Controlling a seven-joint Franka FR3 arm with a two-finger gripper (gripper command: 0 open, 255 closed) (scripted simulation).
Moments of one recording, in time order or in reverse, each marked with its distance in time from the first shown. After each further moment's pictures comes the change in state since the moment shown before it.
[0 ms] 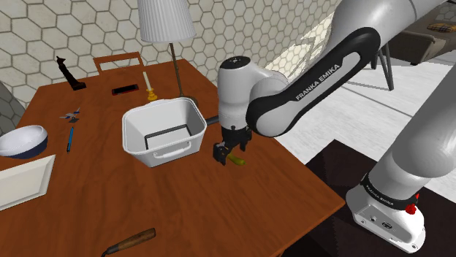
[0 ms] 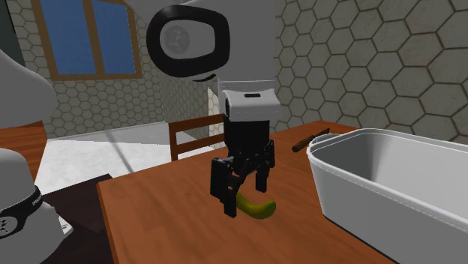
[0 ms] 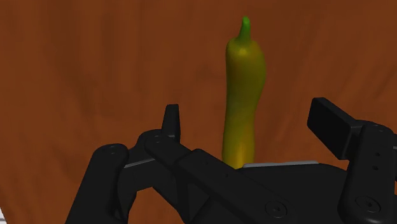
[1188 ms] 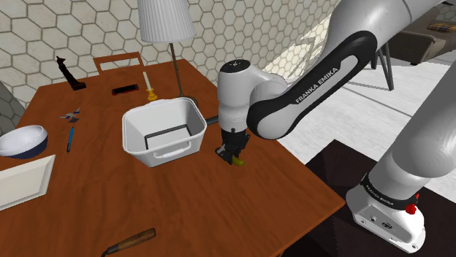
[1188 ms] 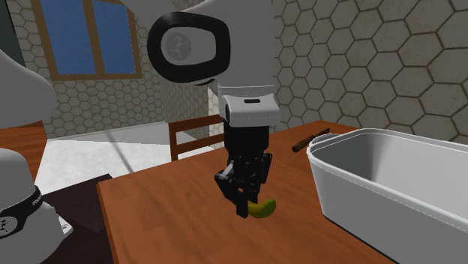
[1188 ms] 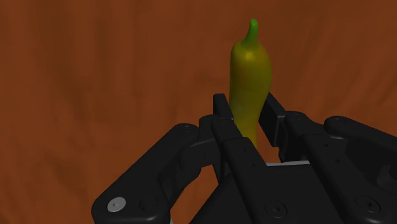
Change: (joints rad) arm 0.001 0.019 0.001 -0.006 -0.021 0.021 0.018
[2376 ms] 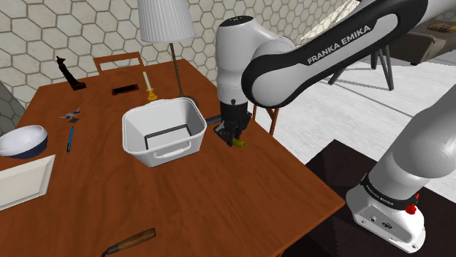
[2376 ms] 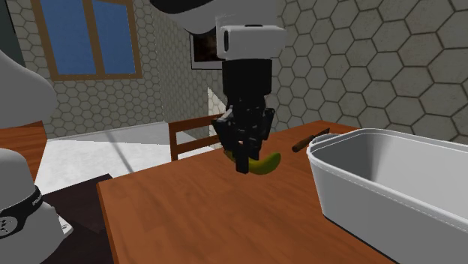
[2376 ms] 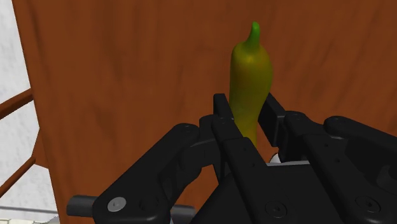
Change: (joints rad) arm 0.015 -0.191 -0.028 0.088 0.171 -0.236 -0.135
